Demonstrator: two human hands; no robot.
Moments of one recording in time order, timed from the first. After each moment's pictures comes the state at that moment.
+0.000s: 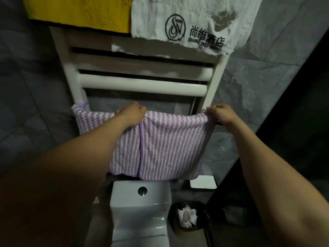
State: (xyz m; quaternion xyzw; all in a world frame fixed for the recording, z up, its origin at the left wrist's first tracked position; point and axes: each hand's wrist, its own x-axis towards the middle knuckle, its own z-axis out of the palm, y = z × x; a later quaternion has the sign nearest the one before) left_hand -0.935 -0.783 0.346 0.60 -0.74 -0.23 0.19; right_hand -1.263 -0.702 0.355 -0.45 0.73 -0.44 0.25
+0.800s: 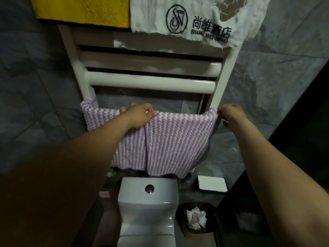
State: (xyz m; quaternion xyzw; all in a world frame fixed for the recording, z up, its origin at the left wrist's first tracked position) left_hand -0.937 -0.774 0.339 0.57 -0.80 -0.12 0.13; right_hand -1.270 -0.722 0.342 -0.31 0.72 -0.53 0.32
